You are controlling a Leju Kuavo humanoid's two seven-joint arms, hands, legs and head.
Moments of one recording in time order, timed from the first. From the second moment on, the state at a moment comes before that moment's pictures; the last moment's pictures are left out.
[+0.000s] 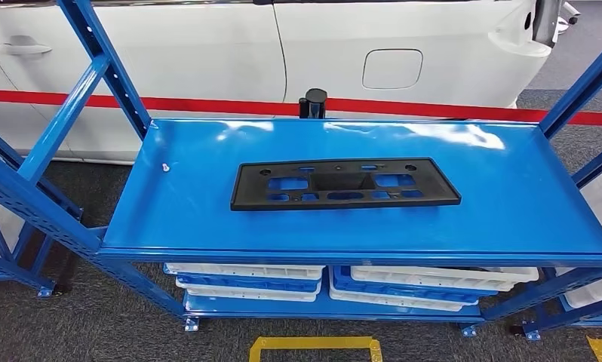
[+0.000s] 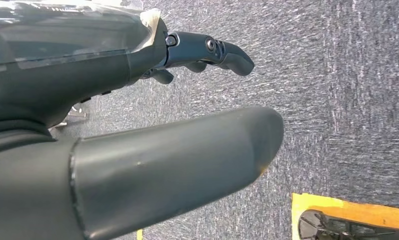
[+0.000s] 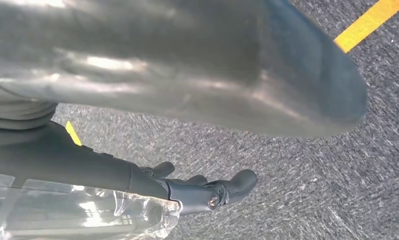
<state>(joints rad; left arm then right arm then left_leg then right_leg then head) -0.06 0.01 -0.83 -0.19 0.74 0.47 -0.06 -0.08 0.02 -1.23 -0.27 0.73 -0.27 -0.27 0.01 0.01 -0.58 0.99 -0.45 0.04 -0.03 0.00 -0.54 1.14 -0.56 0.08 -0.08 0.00</state>
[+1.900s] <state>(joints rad) -0.07 -0.03 -0.83 -0.18 0.76 0.43 -0.11 -0.40 -0.41 0.12 -1.77 0.65 -0.46 -0.39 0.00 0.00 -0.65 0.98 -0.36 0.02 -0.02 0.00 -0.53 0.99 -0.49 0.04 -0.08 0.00</state>
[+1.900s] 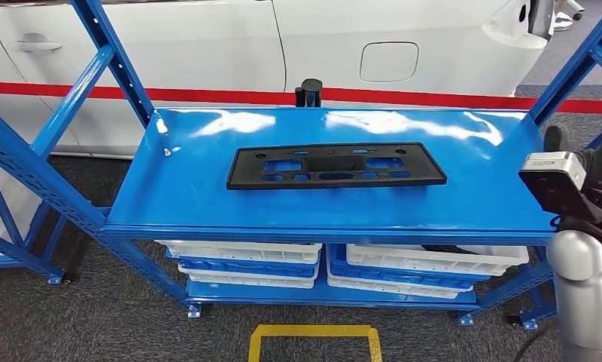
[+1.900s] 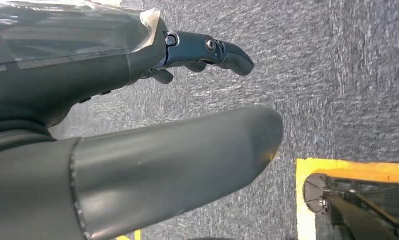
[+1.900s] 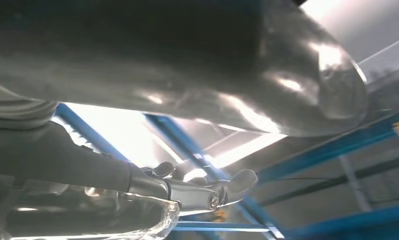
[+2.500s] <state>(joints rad) -0.07 -0.04 -0.83 -0.18 0.76 0.43 -0.10 -0.44 -0.42 0.21 -1.79 0.66 -0.45 -0.37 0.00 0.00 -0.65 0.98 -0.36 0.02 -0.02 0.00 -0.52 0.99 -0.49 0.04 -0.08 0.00</state>
